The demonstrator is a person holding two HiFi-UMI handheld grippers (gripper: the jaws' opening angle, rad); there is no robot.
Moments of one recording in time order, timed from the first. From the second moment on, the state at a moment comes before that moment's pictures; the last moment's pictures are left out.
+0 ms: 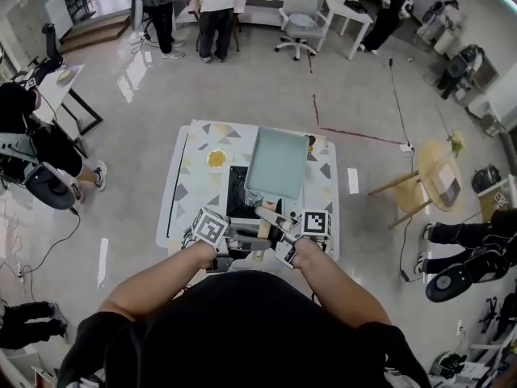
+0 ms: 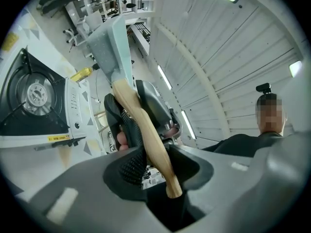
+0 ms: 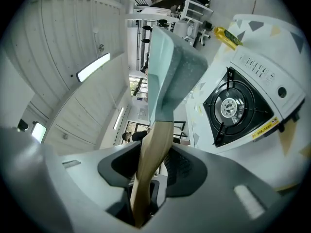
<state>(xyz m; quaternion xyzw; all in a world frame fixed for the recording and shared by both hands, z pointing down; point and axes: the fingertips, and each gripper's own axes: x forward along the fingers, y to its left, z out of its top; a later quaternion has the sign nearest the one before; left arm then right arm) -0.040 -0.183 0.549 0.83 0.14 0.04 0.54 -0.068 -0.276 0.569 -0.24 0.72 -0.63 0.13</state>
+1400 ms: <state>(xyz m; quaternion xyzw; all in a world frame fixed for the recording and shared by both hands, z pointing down) -0.057 -0.165 0.525 0.85 0.12 0.02 0.51 -0.092 -0.253 0.540 -0.22 0.74 -0.62 0.12</state>
